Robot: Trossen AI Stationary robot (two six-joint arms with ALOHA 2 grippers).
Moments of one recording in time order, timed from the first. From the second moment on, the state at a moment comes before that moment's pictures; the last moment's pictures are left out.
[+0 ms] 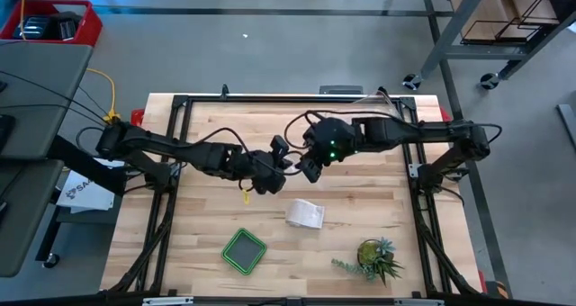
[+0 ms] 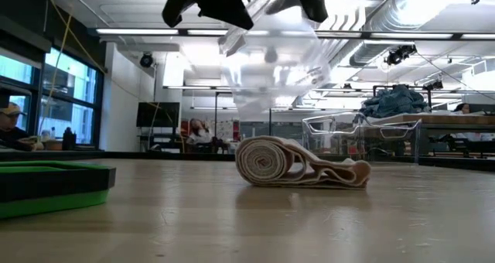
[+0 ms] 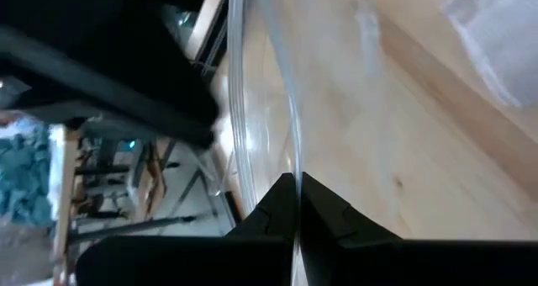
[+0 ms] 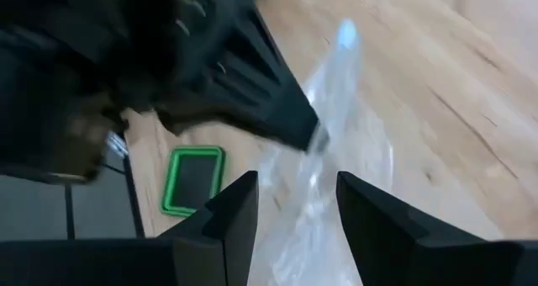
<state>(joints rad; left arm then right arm) -0.15 1.53 1.26 -0.40 -0.46 0.93 0.00 1.56 1.50 -0.68 -0.04 0.63</state>
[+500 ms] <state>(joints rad) -0.14 1.53 1.26 -0.33 -0.42 0.90 0.01 1.58 1.50 -0.71 -0.03 0.67</state>
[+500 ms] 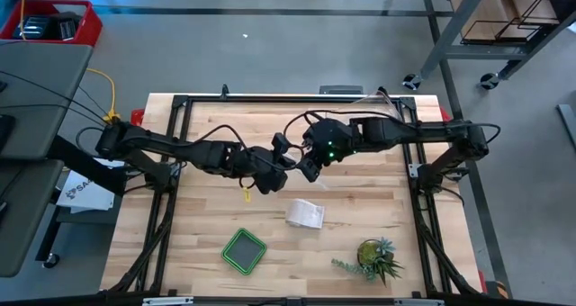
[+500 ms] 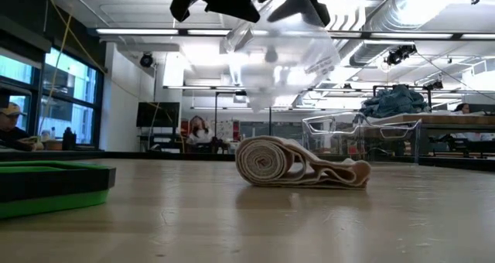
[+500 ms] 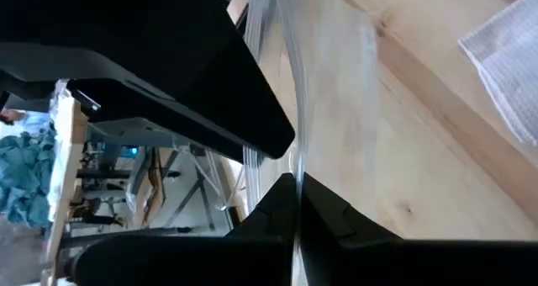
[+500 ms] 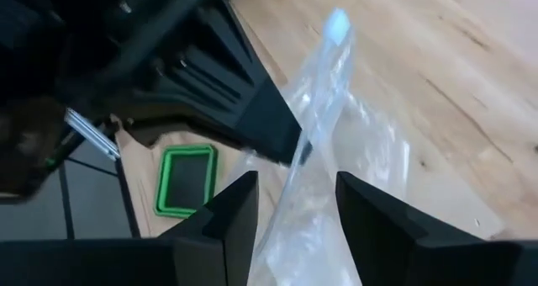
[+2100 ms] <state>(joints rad) -0.15 1.52 1.35 -0.57 -0.43 0.62 0.02 1.58 1.50 -0.83 0.17 0.74</state>
